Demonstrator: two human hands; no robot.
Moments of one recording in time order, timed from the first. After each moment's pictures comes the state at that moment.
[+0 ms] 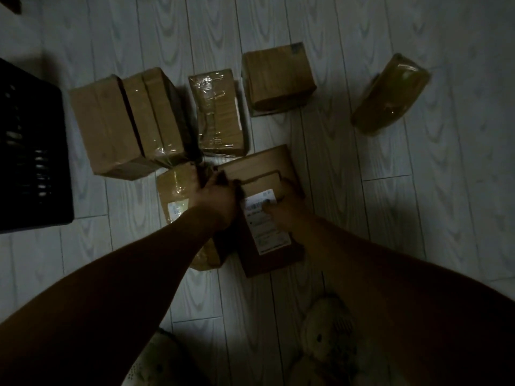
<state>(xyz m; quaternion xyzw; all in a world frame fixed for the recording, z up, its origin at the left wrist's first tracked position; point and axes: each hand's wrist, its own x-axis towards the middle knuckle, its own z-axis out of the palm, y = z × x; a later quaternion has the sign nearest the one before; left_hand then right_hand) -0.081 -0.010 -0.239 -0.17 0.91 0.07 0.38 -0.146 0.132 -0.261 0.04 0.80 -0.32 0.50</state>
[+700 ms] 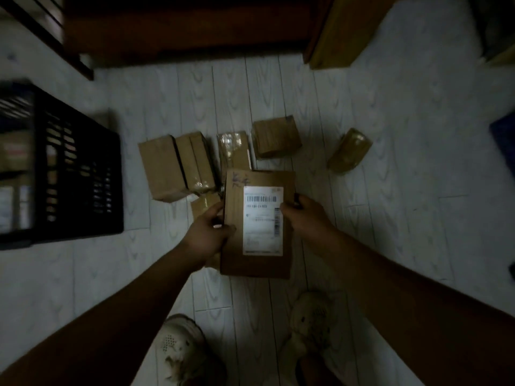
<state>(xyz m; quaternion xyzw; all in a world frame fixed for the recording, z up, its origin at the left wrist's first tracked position) -0.035 -0.028 -0.031 -0.45 0.58 0.66 0.16 -0.165 0.130 -0.025 0.07 0.76 -0.42 0.49</state>
